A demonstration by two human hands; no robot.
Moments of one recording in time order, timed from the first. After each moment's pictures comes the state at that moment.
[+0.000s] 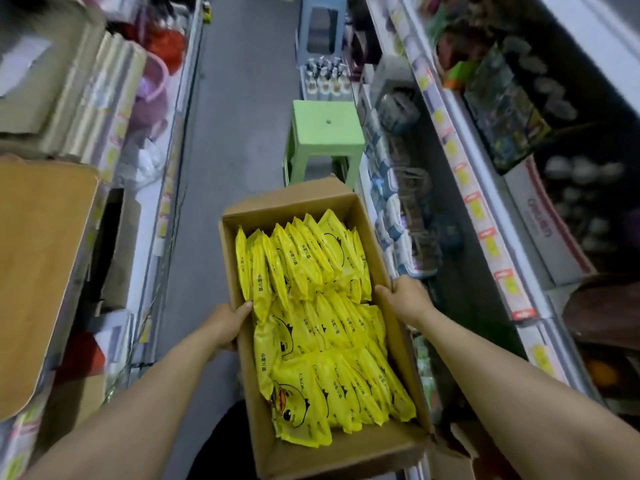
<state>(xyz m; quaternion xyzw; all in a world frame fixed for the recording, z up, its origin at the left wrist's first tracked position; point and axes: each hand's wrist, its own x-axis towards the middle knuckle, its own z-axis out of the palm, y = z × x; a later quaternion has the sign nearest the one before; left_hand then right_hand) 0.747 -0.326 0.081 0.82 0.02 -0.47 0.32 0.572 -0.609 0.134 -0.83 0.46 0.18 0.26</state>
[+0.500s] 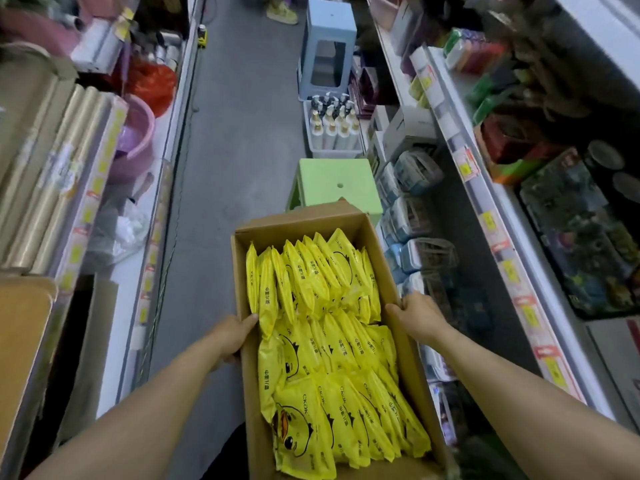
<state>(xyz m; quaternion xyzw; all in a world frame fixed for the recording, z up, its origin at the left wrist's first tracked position) 1.027 -0.492 0.054 0.79 0.05 -0.52 0.32 0.836 -0.776 0.119 -0.84 0.44 0.22 0.24</state>
